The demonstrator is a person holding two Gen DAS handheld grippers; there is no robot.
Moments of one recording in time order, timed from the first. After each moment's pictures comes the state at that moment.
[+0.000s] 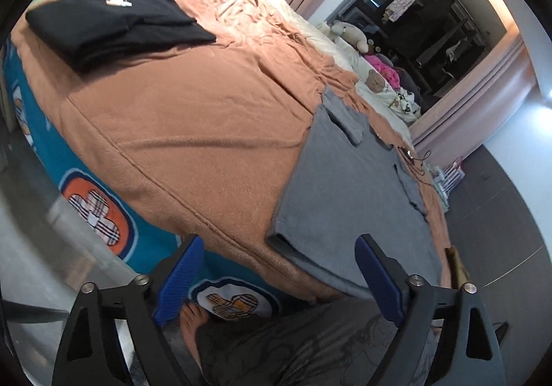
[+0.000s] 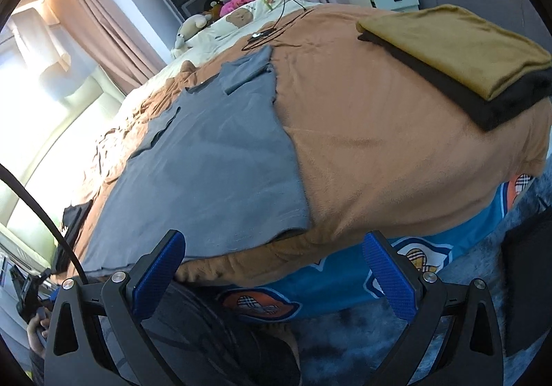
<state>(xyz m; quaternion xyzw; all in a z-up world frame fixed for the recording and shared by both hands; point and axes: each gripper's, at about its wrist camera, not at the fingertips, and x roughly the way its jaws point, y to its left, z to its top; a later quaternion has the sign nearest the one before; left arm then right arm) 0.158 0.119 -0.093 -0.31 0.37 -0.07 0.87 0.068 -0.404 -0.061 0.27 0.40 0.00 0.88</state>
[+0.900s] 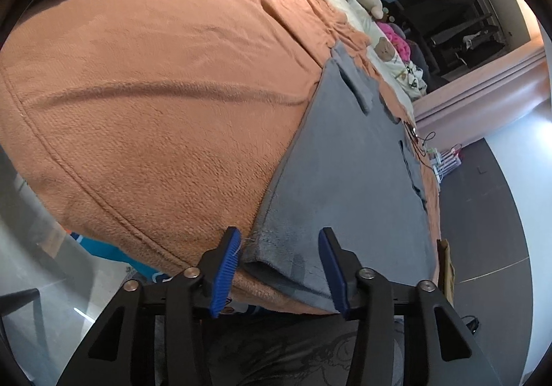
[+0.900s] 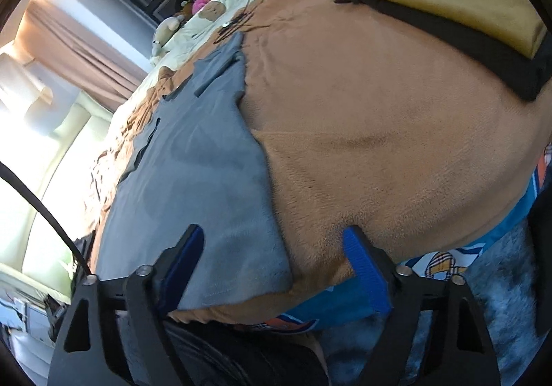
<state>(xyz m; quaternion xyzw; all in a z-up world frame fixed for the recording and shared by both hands) 0.225 0.097 -0.138 -0.35 0.46 -0.11 0.81 0.119 -0.427 -0.107 0.35 0.42 -0.02 0.83</state>
